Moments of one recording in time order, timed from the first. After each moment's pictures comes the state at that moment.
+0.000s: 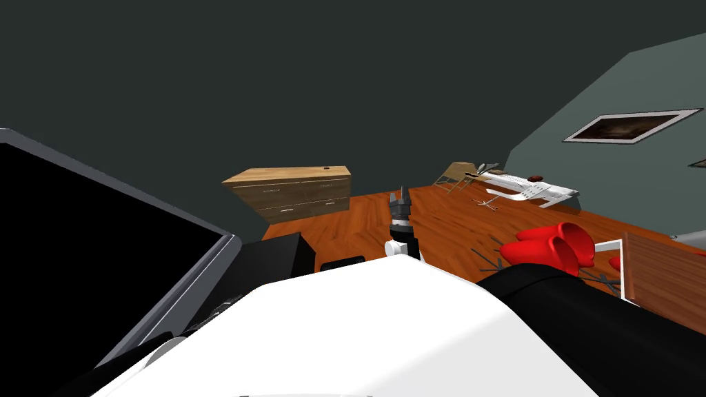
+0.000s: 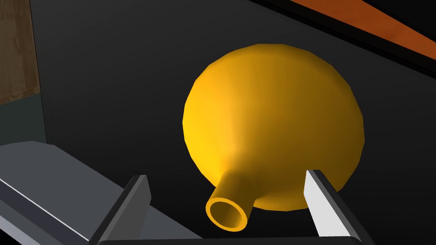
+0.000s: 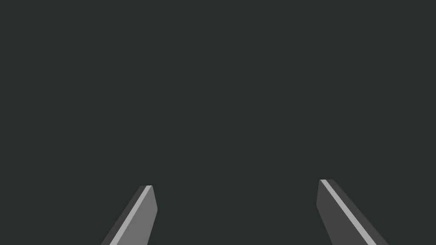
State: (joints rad) left arm 0.77 0.16 0.52 -2.05 0.56 1.14 -0.10; right arm 0.54 0.02 0.02 -2.27 -0.10 -0.44 0.17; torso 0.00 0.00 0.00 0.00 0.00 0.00
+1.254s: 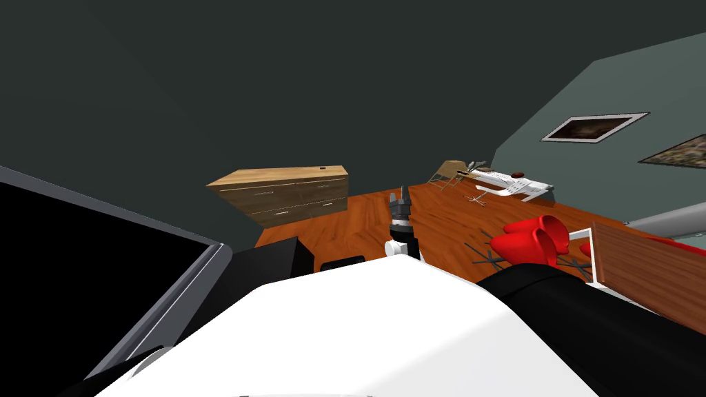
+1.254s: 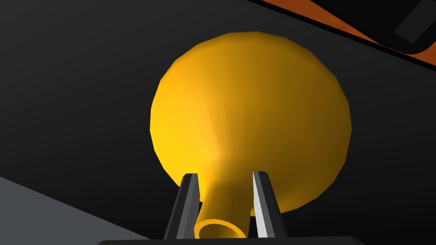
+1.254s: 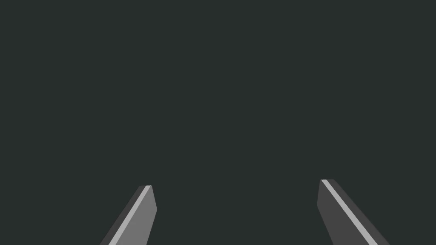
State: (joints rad) left arm 0.76 0.20 0.54 -1.94 0.58 1.24 -0.12; right arm 0.54 0.02 0.02 -2.27 -0.10 -0.44 0.17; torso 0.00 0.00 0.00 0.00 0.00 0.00
